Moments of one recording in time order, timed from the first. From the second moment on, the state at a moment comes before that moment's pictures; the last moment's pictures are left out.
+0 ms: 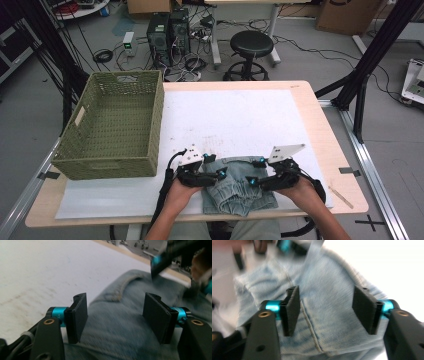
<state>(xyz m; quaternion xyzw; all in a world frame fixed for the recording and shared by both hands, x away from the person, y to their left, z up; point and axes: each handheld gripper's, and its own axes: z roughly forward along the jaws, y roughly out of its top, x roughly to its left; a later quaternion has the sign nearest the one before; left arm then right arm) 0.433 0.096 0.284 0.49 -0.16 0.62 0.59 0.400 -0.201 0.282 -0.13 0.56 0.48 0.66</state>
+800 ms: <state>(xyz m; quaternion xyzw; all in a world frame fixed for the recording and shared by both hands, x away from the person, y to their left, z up) 0.438 0.113 0.291 0.49 -0.08 0.63 0.60 0.421 -0.216 0.311 0.01 0.52 0.52 0.67</state>
